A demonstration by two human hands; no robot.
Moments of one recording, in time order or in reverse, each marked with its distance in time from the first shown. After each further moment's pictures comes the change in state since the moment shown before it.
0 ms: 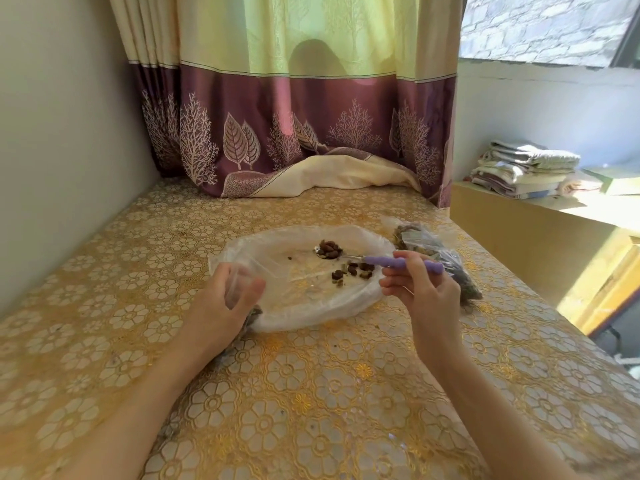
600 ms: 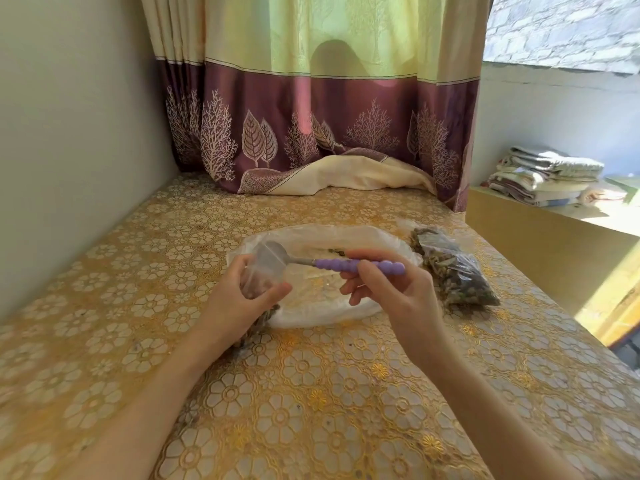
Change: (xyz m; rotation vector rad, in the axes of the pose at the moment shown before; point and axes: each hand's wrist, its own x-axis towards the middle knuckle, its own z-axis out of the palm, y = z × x) left_hand 0.001 0.004 0.000 -0.244 -0.005 -0.055; right_hand -0.021 -0.013 0.037 -0.055 -0.435 -0.102
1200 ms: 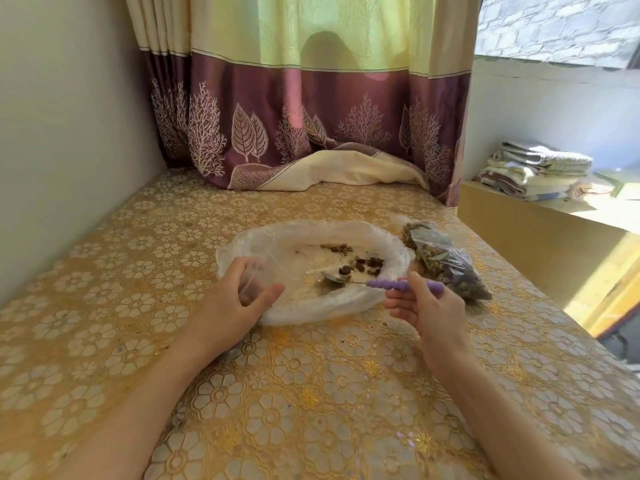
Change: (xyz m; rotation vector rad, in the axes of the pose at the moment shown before) left_hand -0.003 -0.005 0.002 0.244 -0.025 0.041; right_hand -0.006 0.032 -0.048 -0.018 0.396 0.308
